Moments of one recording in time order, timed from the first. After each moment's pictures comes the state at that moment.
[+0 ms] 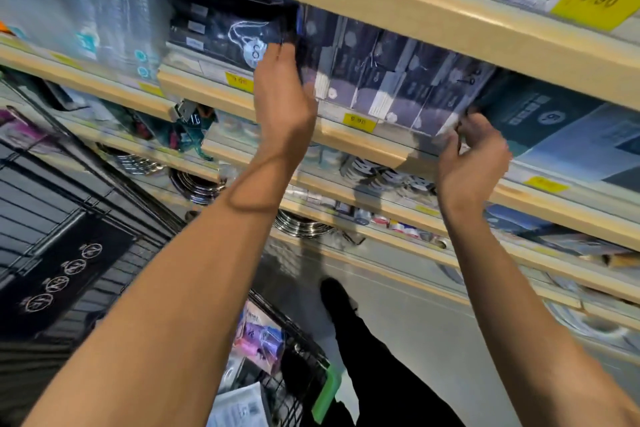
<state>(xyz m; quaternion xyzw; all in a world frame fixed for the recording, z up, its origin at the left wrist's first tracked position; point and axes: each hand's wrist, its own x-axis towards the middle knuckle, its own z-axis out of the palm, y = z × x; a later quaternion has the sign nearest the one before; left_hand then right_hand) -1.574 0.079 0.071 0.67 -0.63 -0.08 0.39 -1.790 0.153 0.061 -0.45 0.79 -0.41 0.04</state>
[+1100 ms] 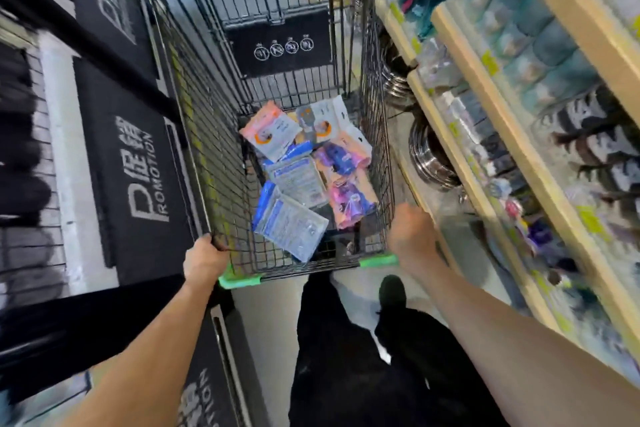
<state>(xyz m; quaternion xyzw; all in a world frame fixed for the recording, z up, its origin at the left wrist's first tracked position) -1.519 0.680 -0.143 0.94 0.09 -0.29 0.12 -1.718 0.376 -0.114 -0.86 0.44 0.12 0.23</state>
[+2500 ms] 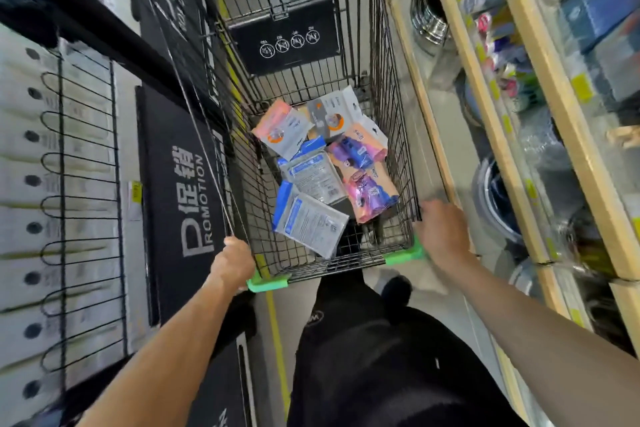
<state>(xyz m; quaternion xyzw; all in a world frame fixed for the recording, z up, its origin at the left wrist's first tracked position) -2.128 0.889 -0.121 0.89 0.03 -0.44 -0.12 -2.273 0.562 -0.120 -0.89 0.36 0.16 0.22</state>
